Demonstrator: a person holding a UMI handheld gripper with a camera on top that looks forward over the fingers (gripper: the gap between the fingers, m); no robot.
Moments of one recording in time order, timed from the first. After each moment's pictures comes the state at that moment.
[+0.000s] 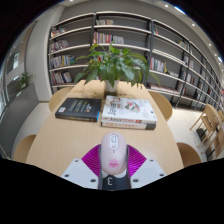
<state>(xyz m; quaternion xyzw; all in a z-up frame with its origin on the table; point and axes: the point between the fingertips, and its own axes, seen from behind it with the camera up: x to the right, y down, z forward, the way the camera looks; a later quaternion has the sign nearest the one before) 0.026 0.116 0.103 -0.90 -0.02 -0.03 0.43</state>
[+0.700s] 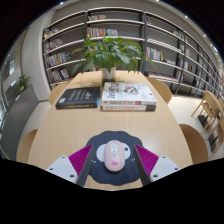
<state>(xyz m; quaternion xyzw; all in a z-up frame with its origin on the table) 0.022 0.067 0.062 -0.92 0.01 -0.01 0.40</state>
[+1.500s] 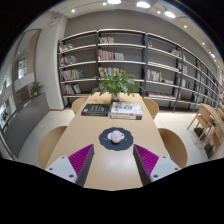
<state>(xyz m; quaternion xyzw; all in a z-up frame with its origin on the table) 0.008 -0.182 0.239 -0.87 -0.02 0.00 0.49</state>
